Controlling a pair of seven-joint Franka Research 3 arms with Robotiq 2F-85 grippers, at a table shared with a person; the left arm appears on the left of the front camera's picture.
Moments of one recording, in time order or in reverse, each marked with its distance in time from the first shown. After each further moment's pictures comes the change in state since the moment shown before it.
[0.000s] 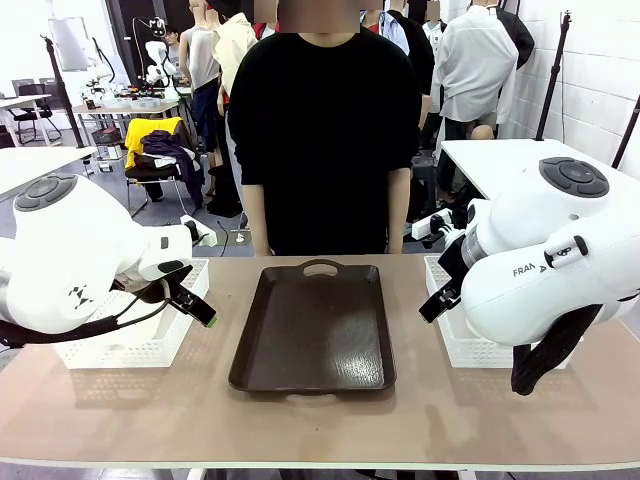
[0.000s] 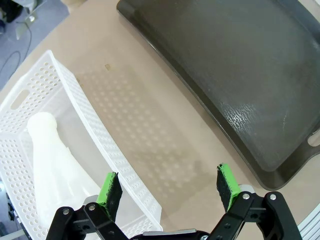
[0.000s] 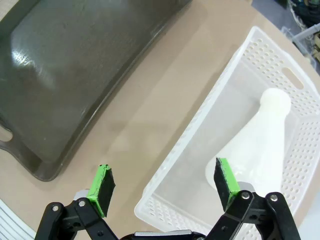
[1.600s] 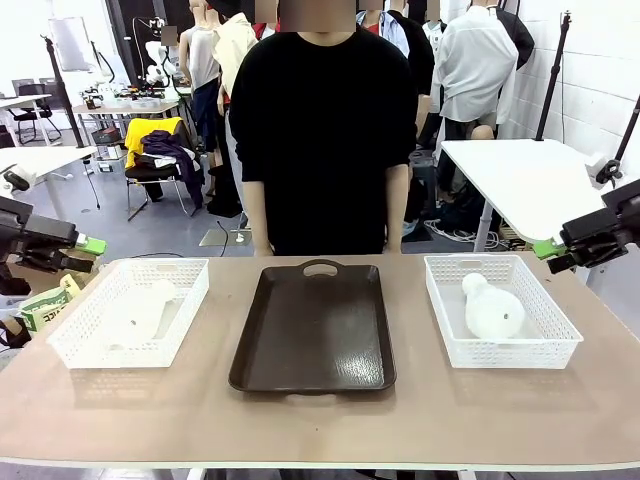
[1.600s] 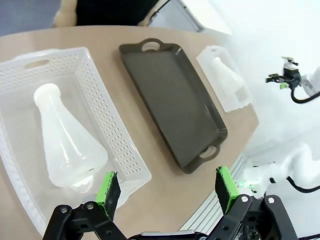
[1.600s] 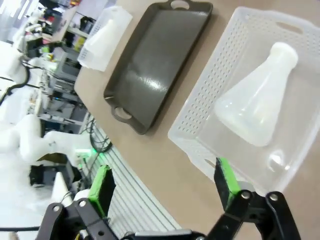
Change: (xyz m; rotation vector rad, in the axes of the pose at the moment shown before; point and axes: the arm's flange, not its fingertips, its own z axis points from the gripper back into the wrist) left arm -0.088 0.198 0.100 -0.658 -0.278 0.485; right arm -0.090 -0.201 0.091 0.740 -0.153 -0.446
